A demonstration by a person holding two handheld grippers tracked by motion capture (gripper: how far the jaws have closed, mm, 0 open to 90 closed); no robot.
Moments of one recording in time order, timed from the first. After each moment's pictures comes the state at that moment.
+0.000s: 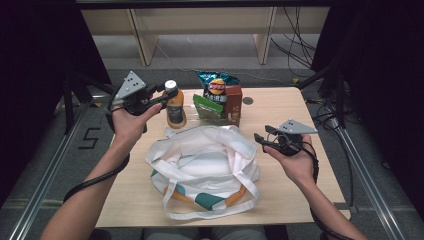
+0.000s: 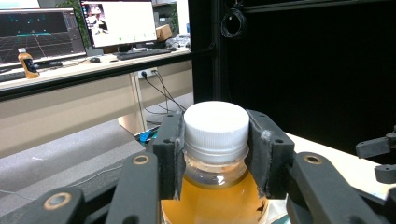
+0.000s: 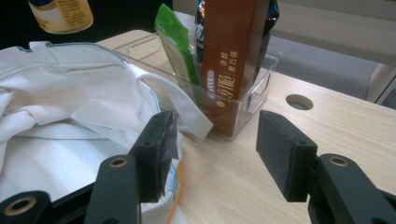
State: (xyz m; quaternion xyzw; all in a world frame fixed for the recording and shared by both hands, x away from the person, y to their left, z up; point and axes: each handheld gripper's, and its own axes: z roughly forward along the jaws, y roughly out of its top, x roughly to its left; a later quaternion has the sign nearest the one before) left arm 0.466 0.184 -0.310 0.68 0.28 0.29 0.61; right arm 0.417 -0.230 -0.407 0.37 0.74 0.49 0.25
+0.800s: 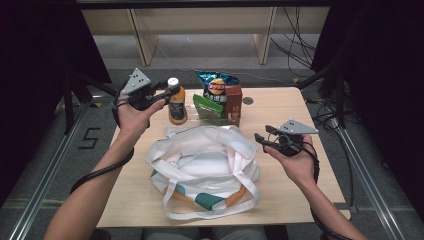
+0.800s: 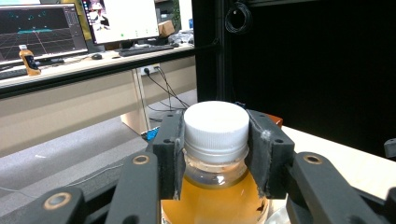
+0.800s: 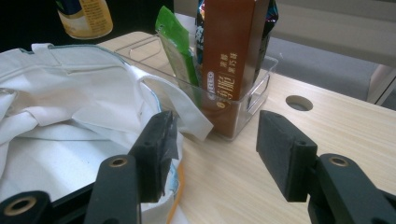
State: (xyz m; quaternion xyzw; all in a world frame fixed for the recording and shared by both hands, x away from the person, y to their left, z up) left arm 0.491 0.181 -0.319 0.68 0.28 0.29 0.60; right arm 0.416 -0.232 -0.406 0.37 0.75 0.49 0.25
